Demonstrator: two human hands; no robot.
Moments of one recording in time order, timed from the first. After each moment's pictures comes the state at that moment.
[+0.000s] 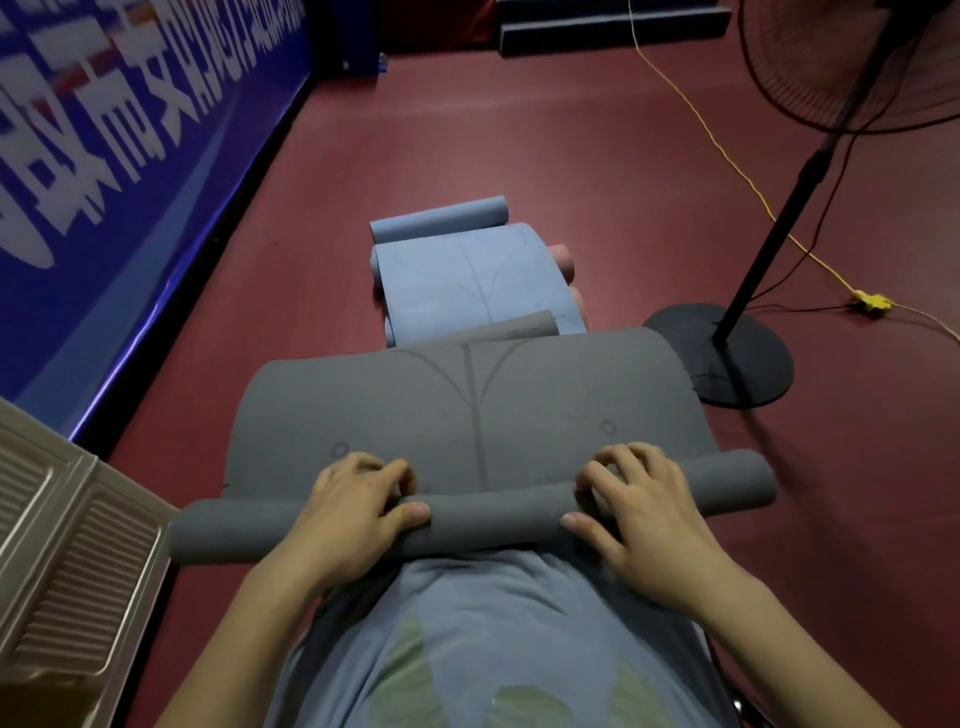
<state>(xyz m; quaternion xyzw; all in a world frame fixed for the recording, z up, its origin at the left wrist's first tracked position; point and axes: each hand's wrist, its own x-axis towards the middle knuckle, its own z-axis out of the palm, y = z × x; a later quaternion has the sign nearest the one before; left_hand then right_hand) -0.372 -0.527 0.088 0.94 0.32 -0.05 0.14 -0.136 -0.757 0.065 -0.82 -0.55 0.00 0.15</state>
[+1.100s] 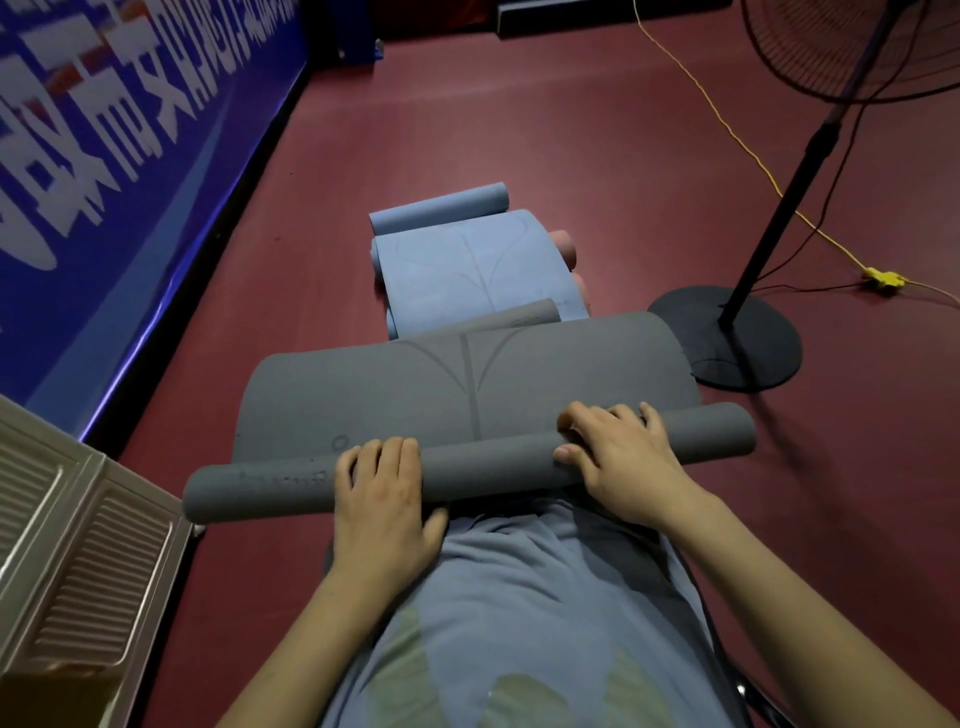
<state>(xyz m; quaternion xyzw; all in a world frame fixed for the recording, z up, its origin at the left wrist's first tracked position) -0.347 -0.564 0.049 0.93 0.34 0.14 -0.08 -0.112 -0.711 0.076 -0.84 -0.51 0.11 0.13</state>
